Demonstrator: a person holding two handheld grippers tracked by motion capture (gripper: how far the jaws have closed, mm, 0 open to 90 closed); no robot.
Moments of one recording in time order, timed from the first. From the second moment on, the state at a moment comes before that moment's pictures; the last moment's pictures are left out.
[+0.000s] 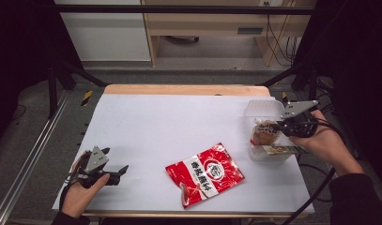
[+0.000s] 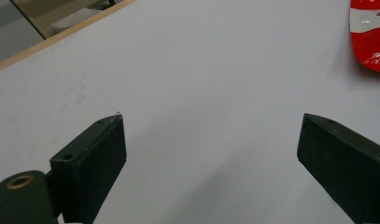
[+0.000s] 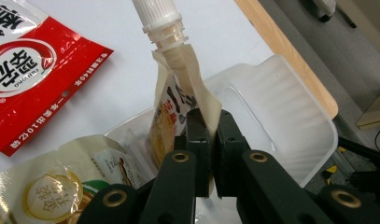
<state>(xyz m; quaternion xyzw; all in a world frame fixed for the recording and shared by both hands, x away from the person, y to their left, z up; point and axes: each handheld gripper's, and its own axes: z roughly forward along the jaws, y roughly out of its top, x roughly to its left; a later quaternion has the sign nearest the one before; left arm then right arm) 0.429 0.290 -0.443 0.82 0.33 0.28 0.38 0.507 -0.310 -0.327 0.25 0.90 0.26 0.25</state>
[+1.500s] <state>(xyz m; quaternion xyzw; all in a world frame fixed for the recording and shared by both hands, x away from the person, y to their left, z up) 0.429 0.286 -0.445 0.82 0.33 0.28 0.37 0.437 -0.224 -0.292 0.25 0.85 0.33 0.32</state>
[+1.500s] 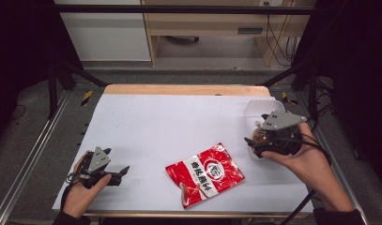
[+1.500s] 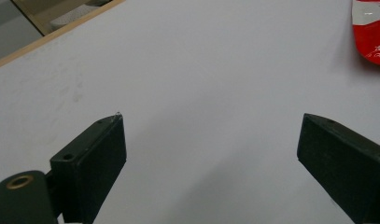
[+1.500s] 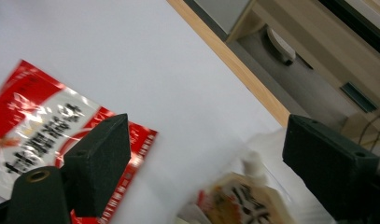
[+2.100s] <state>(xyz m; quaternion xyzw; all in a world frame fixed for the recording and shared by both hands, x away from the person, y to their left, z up) 0.430 0.288 -0.444 0.82 0.33 0.28 0.37 0.411 -0.156 -0.389 0.30 0.85 0.34 0.27</state>
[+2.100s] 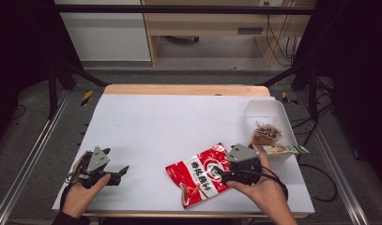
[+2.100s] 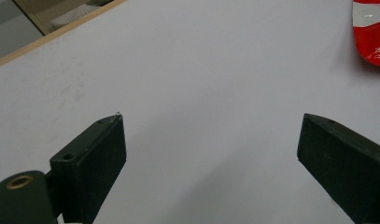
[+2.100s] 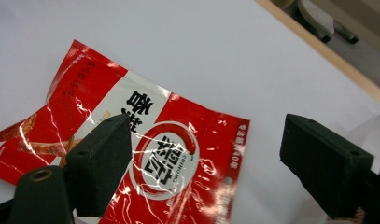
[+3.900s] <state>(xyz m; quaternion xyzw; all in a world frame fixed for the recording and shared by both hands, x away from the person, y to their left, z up) 0.433 0.272 -0.447 0.83 0.30 0.25 0.39 0.410 -0.189 -0.462 0.42 0.81 0.38 0.17</state>
